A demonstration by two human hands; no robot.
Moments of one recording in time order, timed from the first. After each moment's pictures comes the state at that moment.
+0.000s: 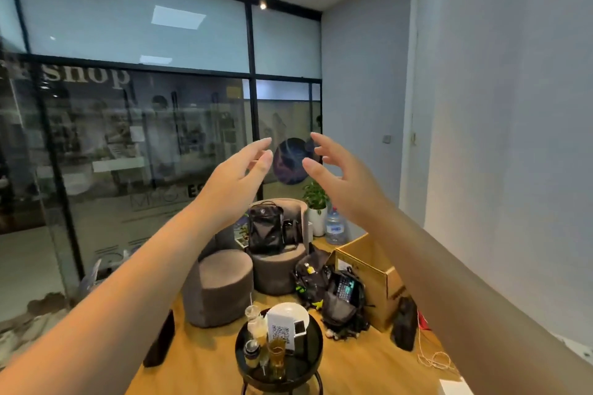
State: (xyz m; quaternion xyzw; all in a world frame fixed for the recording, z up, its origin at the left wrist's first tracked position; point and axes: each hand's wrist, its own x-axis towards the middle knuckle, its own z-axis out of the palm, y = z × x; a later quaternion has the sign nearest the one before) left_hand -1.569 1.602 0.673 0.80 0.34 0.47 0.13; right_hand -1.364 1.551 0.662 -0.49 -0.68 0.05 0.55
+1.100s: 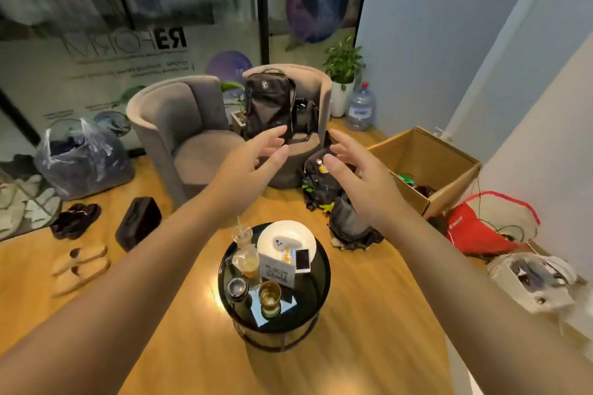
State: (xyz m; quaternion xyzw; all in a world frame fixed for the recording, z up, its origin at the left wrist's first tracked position) left_hand -1.437 2.191 0.381 0.76 0.45 0.35 0.31; right_hand -1.222 2.122 0.391 -0.60 -0.62 0.27 0.42
